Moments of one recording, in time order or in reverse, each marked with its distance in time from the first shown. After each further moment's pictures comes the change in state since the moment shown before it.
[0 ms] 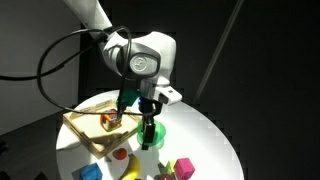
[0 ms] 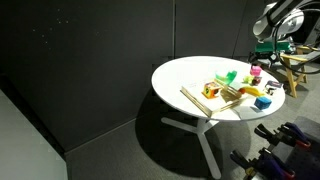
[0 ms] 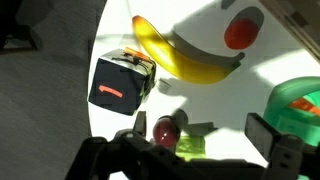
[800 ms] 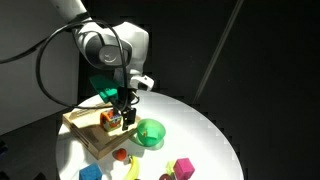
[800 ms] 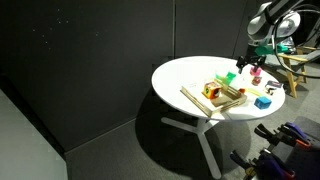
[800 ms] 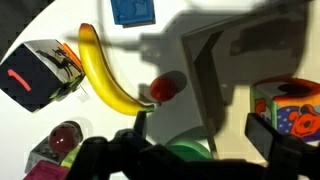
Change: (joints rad) arm 0.002 -0.143 0.163 -0.191 0.082 0.073 -0.462
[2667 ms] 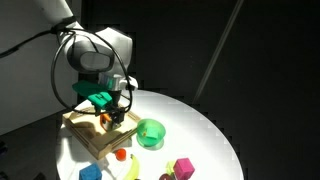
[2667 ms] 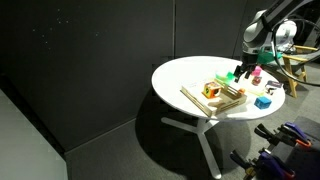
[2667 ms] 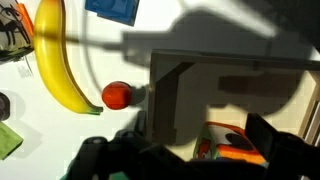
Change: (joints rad) arm 0.001 -0.019 0.083 -0.112 0.055 0.085 -0.352
